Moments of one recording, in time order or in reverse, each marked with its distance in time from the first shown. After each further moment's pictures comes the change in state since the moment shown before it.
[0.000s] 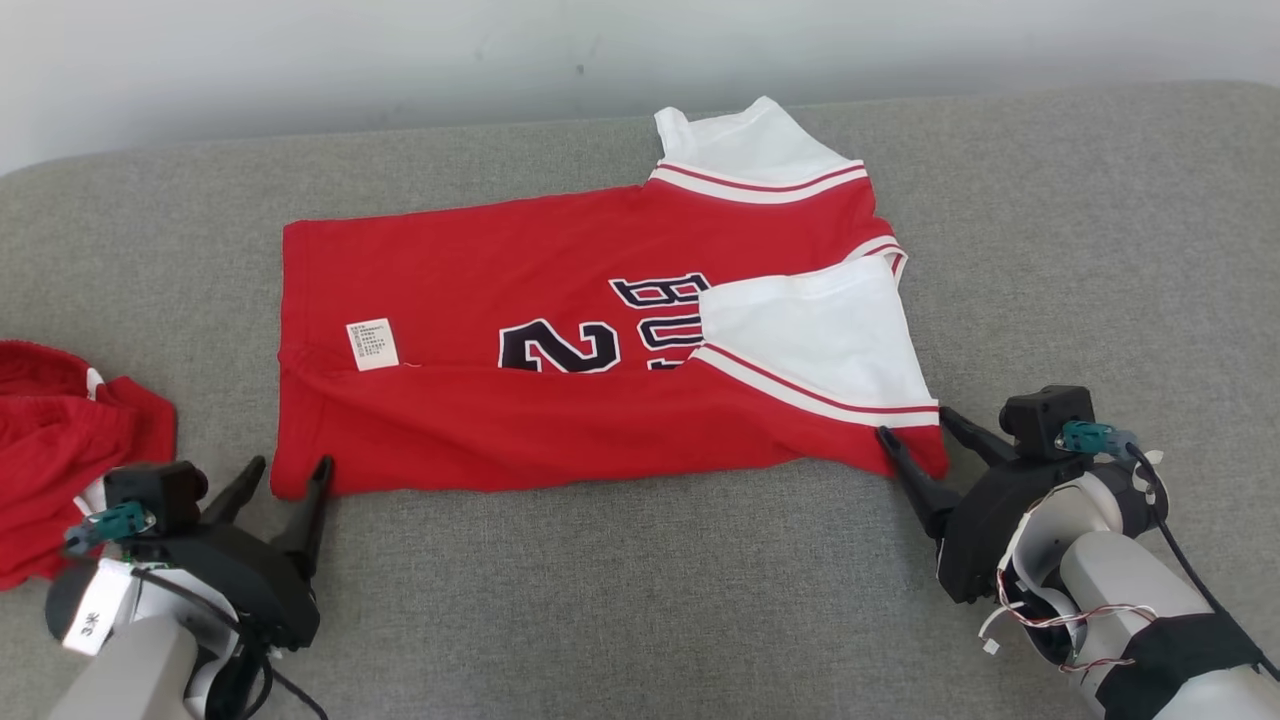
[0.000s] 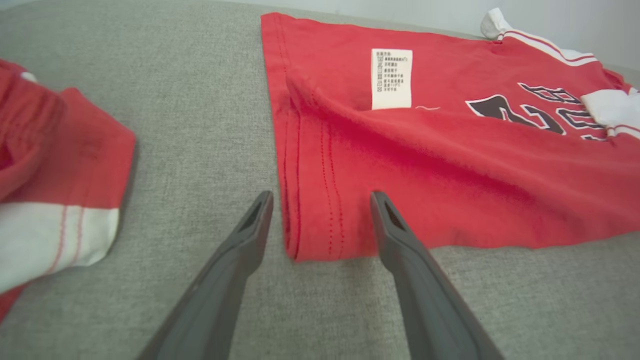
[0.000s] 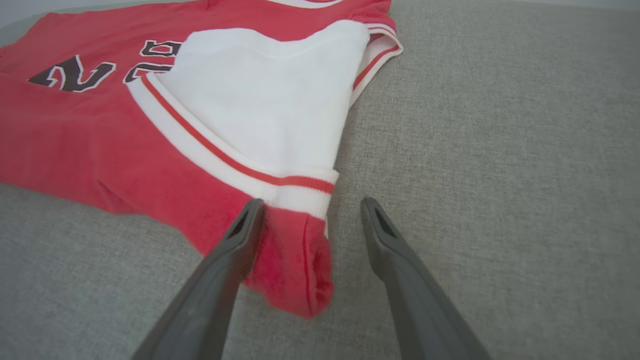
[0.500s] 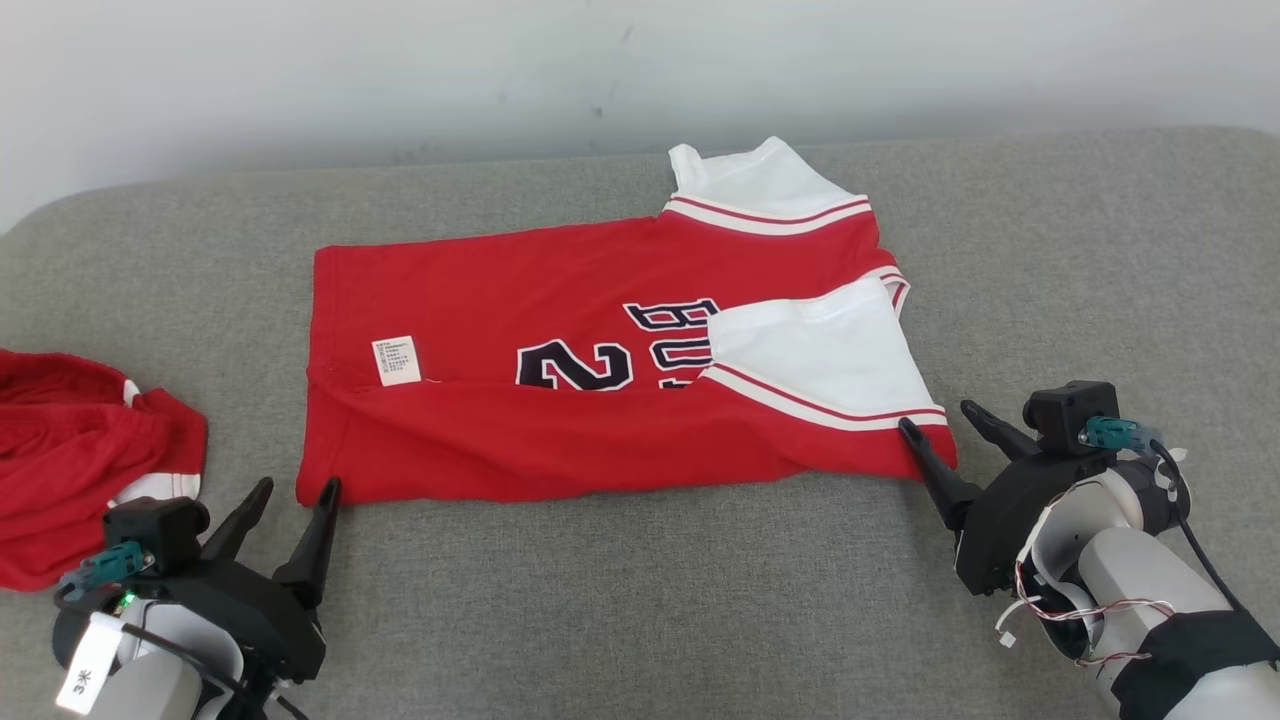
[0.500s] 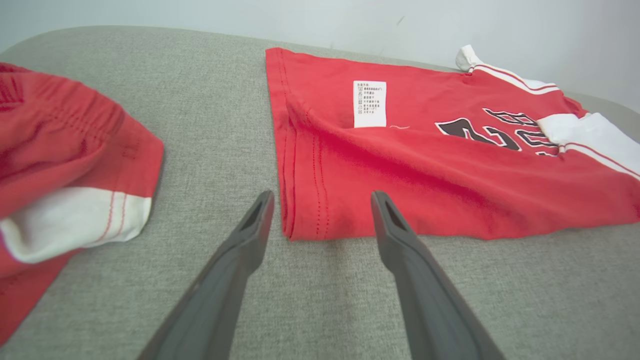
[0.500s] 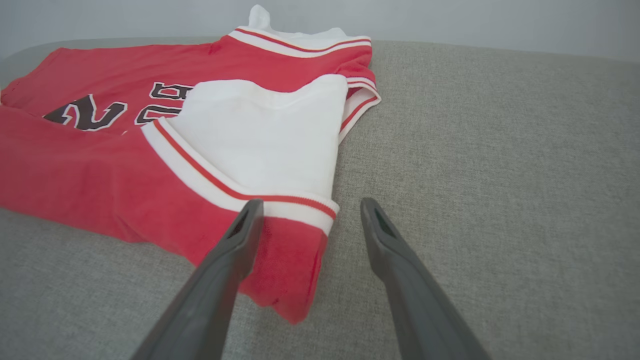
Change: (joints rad) left arm 0.092 0.014 0.020 -0.109 -0.011 0.009 -0.027; right arm -0.003 -0.012 -0.026 0.016 0.000 0.000 -0.013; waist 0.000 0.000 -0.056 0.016
